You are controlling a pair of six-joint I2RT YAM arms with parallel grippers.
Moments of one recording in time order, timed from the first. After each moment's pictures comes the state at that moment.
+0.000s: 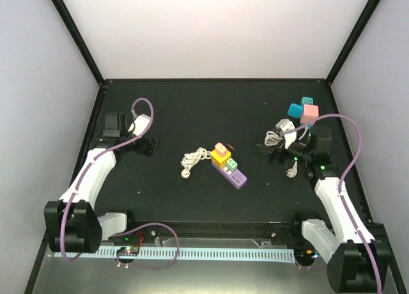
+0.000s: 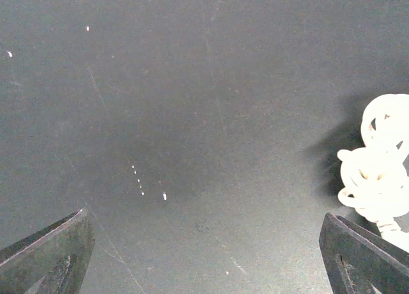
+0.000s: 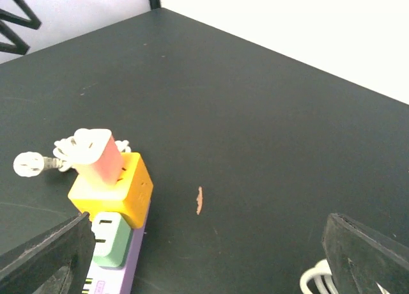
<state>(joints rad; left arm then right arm) 0.00 1.18 0.84 -0.53 0.32 0.33 0.02 0.90 0.59 -0.18 -0.72 -0.31</state>
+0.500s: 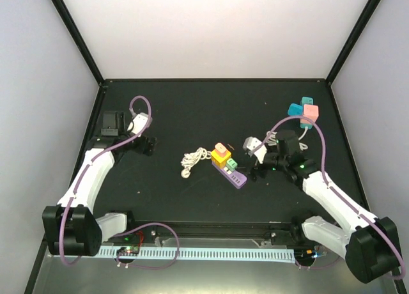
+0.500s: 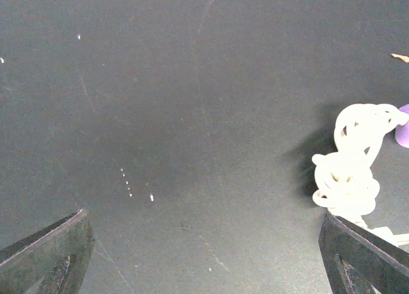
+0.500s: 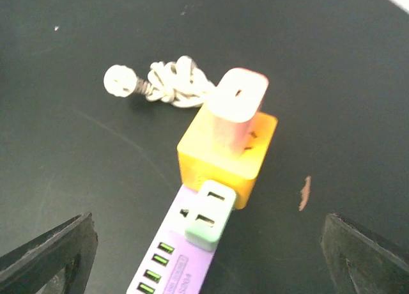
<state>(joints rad) 0.00 1.16 0.87 -0.59 0.36 0.30 0.39 1.00 0.60 -0.28 -0.62 -0.51</state>
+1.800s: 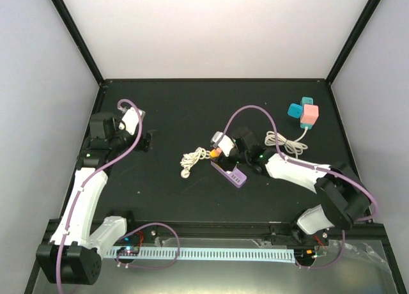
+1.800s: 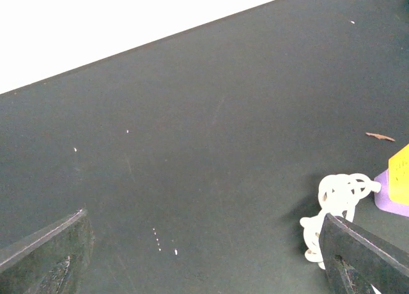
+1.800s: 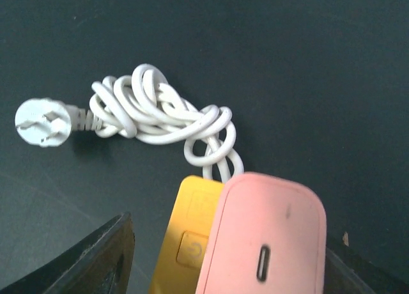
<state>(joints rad) -0.01 0.92 0.87 -0.52 0.36 0.26 0.73 1.46 0.77 -0.03 -0.22 -0.26</state>
